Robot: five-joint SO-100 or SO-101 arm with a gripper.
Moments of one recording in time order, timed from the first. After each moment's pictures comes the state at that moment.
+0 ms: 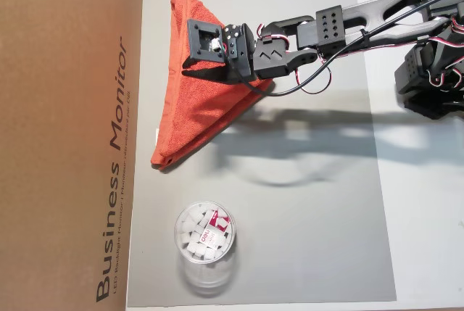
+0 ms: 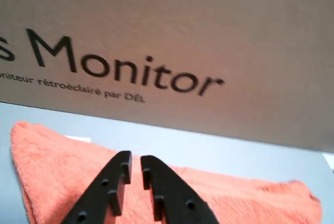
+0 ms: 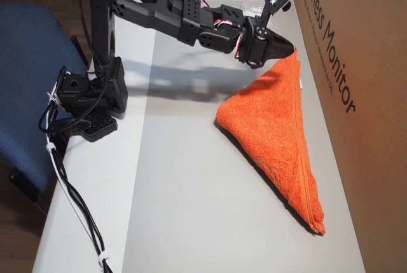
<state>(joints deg) 0.9 79.3 96.2 -3.7 76.6</state>
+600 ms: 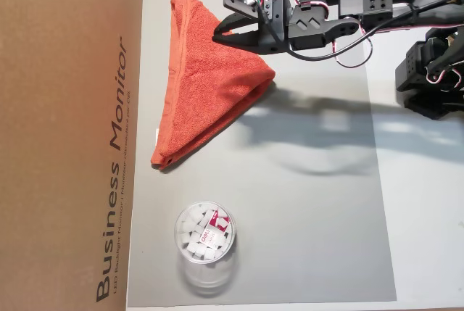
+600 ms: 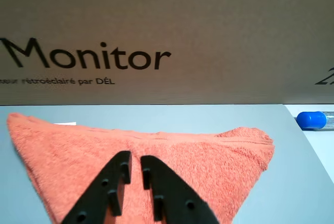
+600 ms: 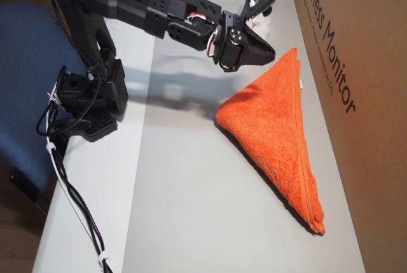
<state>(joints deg) 5.8 102.1 114.3 2.6 82.3</state>
